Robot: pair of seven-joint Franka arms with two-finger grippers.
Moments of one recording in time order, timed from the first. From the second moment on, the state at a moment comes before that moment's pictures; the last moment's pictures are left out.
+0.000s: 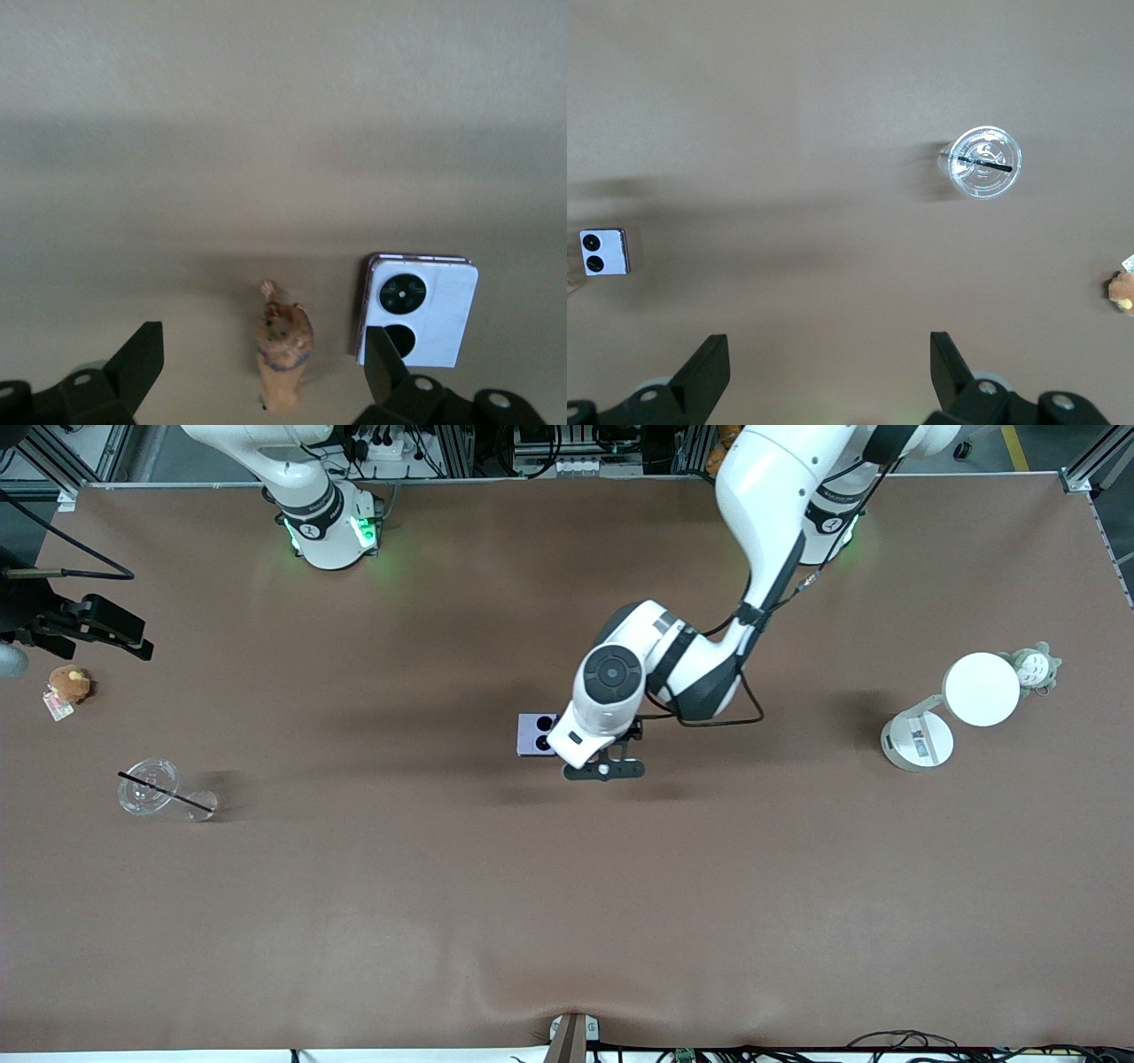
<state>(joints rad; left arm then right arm) -0.72 0.72 -0.05 -1.45 -0.10 2.10 -0.74 0.00 0.00 0.00 -1.53 0.02 1.48 0.03</state>
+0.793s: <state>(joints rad) -0.75 0.79 -0.05 -1.45 -0.10 2.11 -0.75 0.00 0.00 0.00 -1.53 0.02 1.48 0.03</state>
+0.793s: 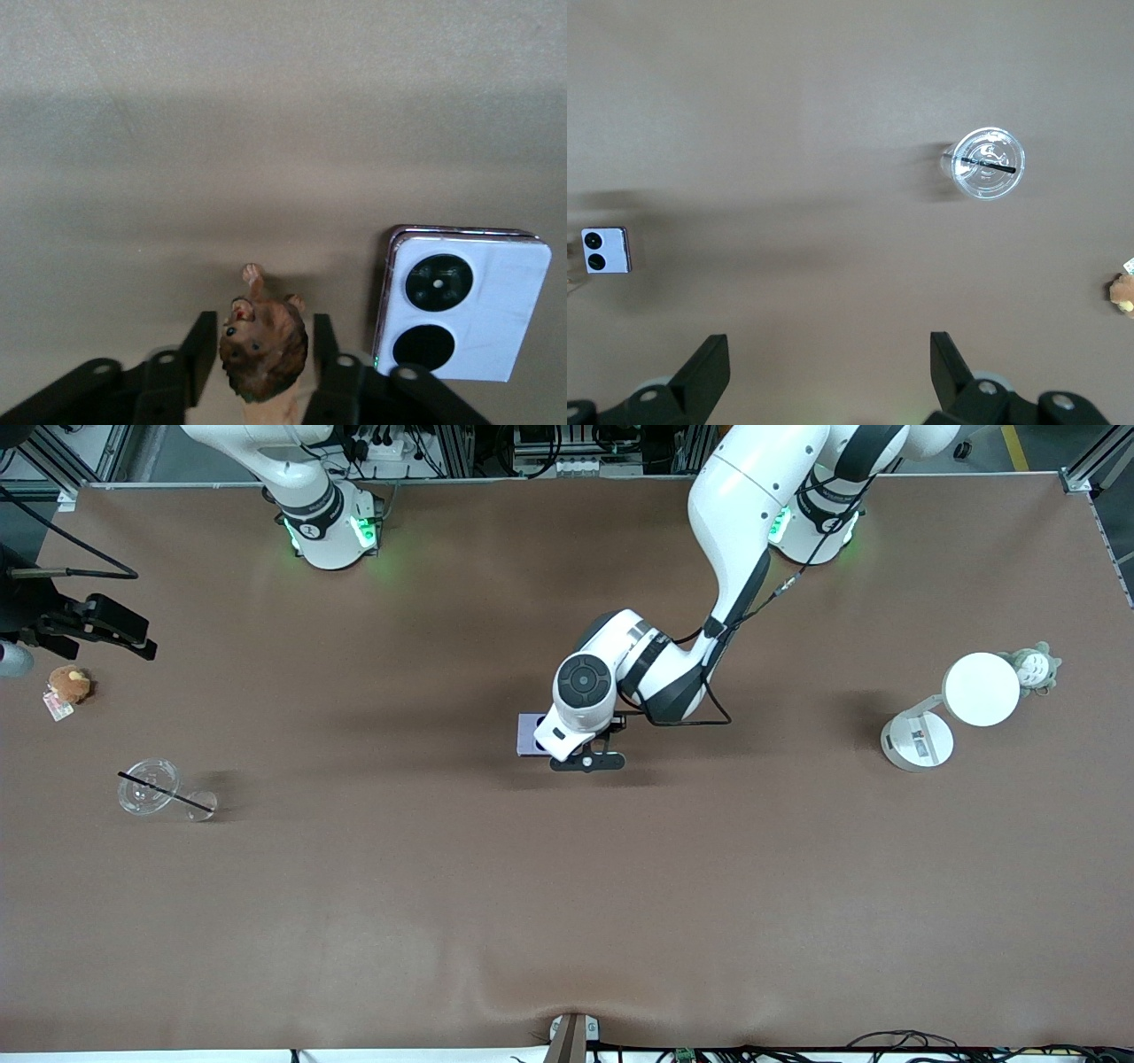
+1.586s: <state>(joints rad) -0.50 0.65 -0.03 -1.43 -0.10 1.89 -0.52 0.00 0.00 0.00 -1.53 0.02 1.48 0.03</state>
